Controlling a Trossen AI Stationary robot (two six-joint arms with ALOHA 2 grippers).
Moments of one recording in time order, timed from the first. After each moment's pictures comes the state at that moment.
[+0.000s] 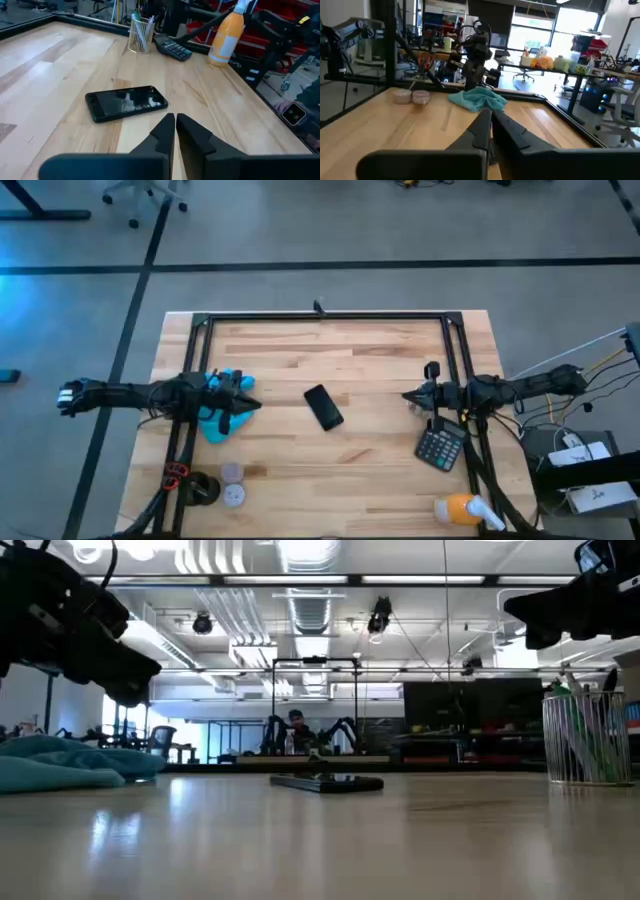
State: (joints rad) left arm 0.06 0.34 0.01 0.12 0.16 -0.22; right arm 0.18 0.17 0.01 0.27 0.18 -0.16
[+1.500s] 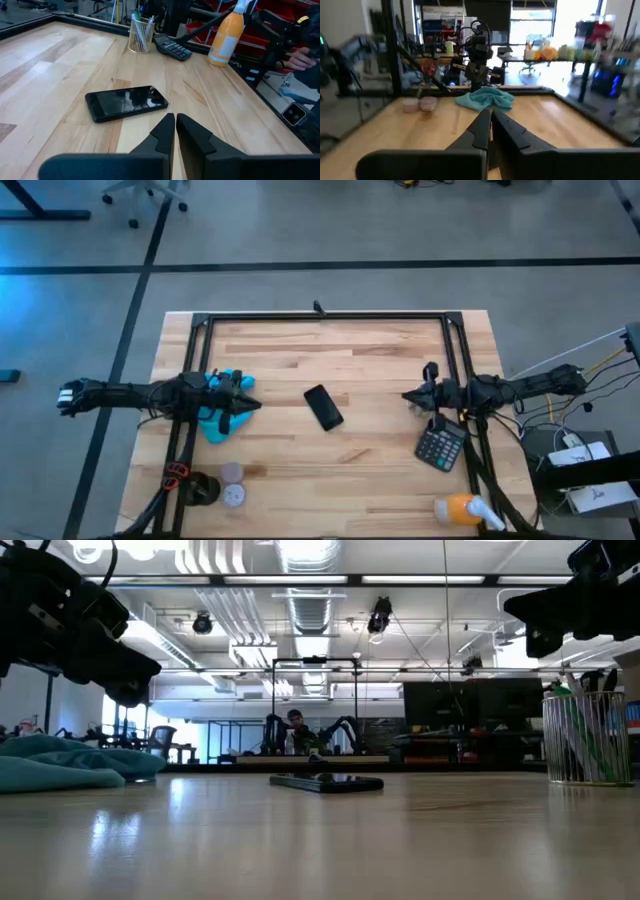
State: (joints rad) left arm 0.06 0.33 0.01 0.12 0.16 -0.22; right arm 0.18 0.17 0.01 0.27 0.18 0.05
